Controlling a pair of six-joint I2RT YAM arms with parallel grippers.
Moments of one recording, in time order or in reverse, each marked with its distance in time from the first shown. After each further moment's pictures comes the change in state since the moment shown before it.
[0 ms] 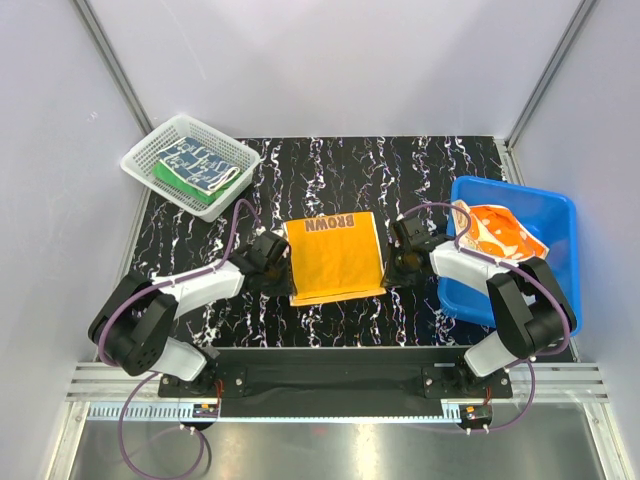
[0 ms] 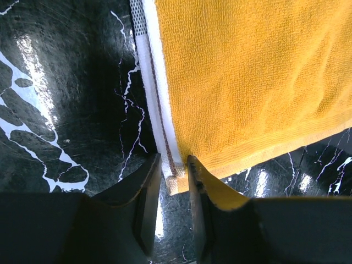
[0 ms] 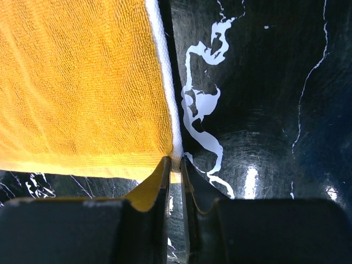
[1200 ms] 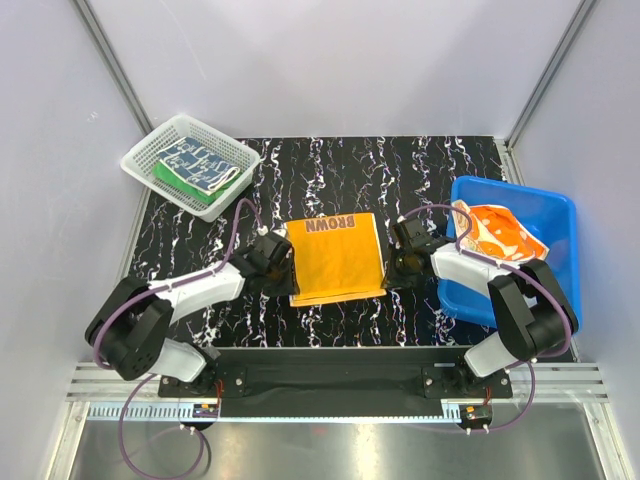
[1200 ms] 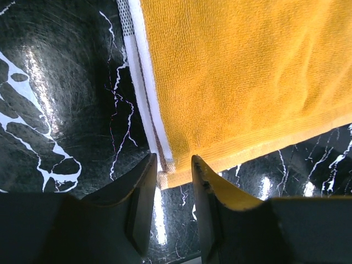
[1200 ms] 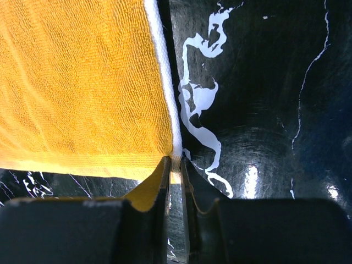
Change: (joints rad) left arm -0.040 -0.035 0.010 -0.018 -0.043 -0.022; right arm 0.000 -0.012 -0.022 0.010 -0.005 0.000
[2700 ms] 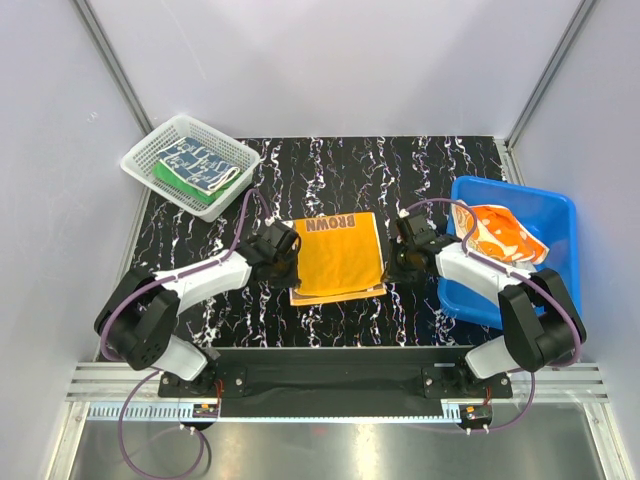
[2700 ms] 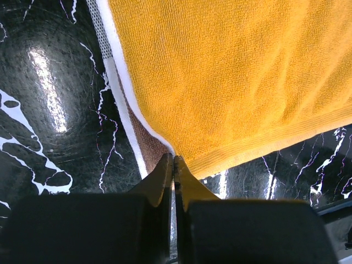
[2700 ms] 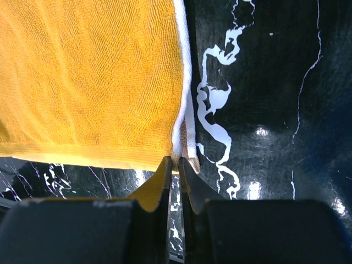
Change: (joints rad) left arm -0.001 0.075 0.121 -0.071 0.011 0.032; right arm 0.000 -0.065 0.023 -0.020 0.004 -0.005
